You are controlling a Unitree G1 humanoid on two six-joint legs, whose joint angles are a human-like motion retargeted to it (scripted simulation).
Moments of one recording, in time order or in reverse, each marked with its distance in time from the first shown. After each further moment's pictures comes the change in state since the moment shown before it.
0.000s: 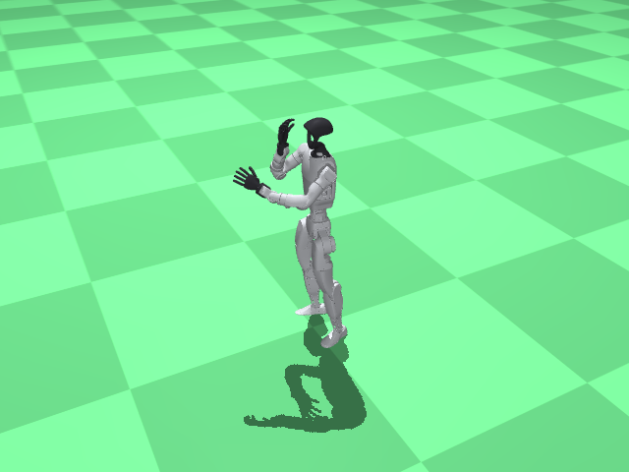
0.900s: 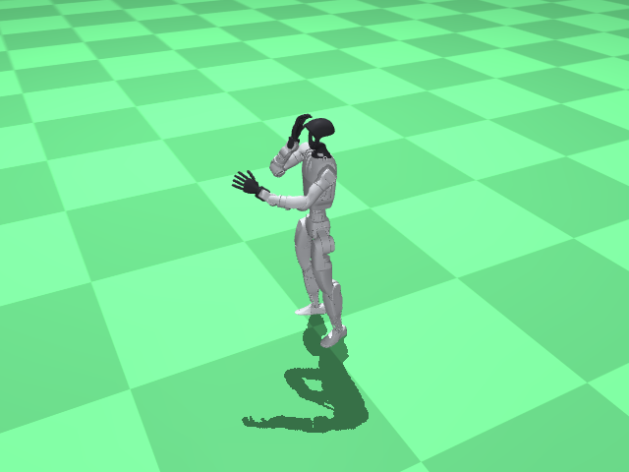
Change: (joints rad) left arm 0.013 0.017 -0.014 0.080 0.007 -0.030 -0.001; right arm -0.110 0.045 -0.053 -0.220 -0.212 -0.043 -0.123; waist -0.007 -0.029 -0.023; left_leg -0.001 0.003 0.004 0.001 -0.001 0.009; right_leg -0.005 0.004 0.005 0.003 -0.003 0.002
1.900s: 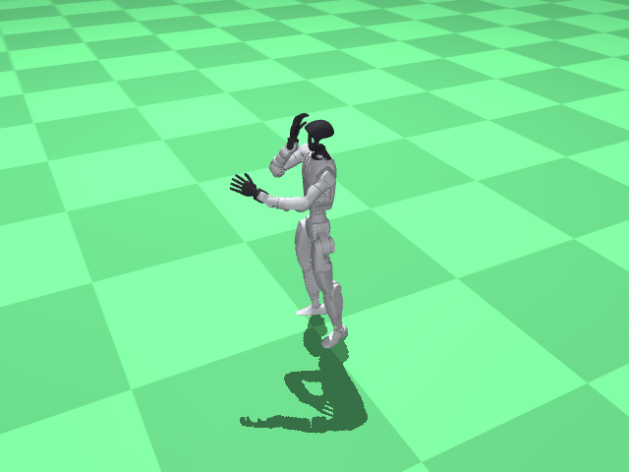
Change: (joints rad) left arm -0.022 -0.010 -0.017 0.046 -0.035 0.020 0.026; right arm -0.089 0.041 0.034 0.088 0.052 0.008 -0.066; waist -0.018 -0.004 0.009; left_leg 0.007 0.000 0.000 -0.002 -0.005 0.004; right_leg 0.005 0.000 0.001 0.003 -0.004 -0.003
